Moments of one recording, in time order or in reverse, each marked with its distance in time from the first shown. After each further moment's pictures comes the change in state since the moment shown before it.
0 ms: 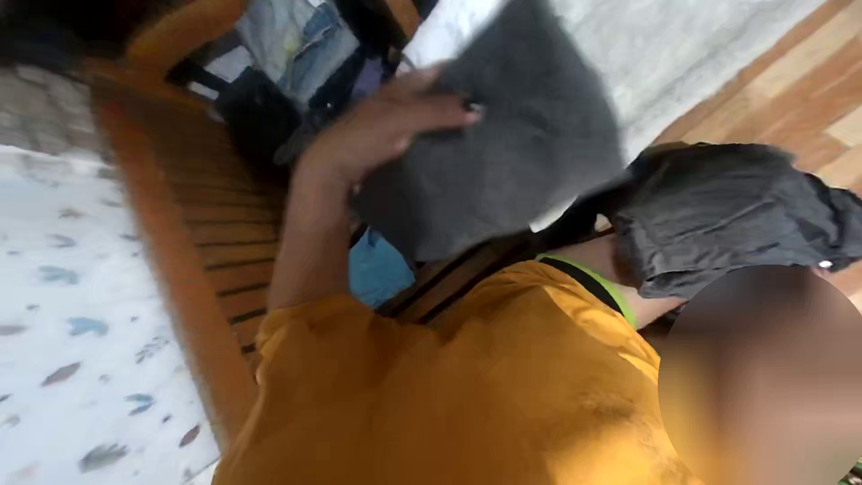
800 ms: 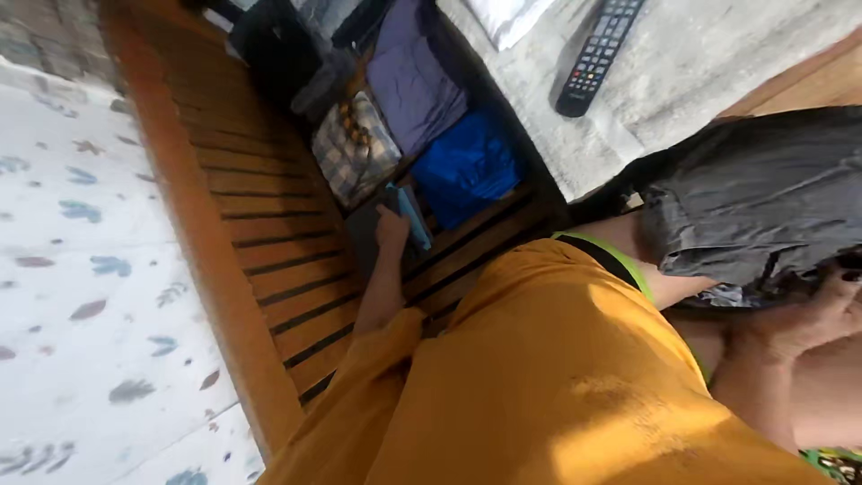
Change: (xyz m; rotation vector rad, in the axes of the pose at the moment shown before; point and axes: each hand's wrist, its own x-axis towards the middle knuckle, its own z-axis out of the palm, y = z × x) left_hand -0.107 -0.303 0.039 0.393 0.591 -1.202; right_hand 0.008 0.012 0.003 -0.262 -0.243 -0.400
